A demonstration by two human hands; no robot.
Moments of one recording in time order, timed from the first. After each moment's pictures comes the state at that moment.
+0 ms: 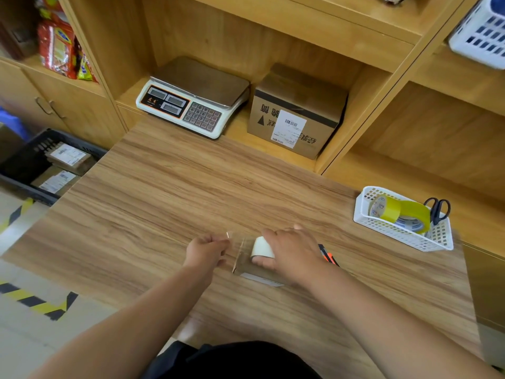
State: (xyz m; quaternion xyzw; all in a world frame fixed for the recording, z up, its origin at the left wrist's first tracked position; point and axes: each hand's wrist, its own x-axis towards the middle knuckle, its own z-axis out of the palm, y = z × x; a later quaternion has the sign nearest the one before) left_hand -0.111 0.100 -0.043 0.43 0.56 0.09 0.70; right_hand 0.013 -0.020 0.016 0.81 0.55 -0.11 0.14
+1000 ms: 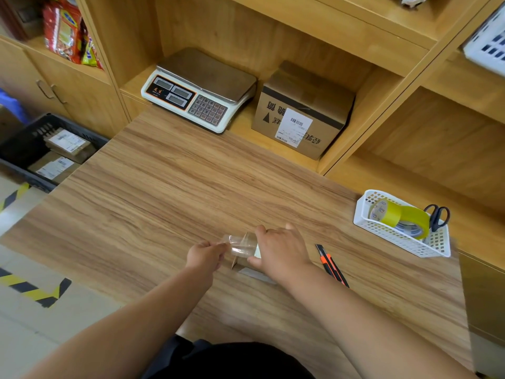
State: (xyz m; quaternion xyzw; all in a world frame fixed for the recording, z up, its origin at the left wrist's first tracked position) left_hand -0.116 0.096 -0.080 0.35 0.59 0.09 0.72; right_hand -0.011 -0.002 0.013 0.82 0.55 -0.08 0.14
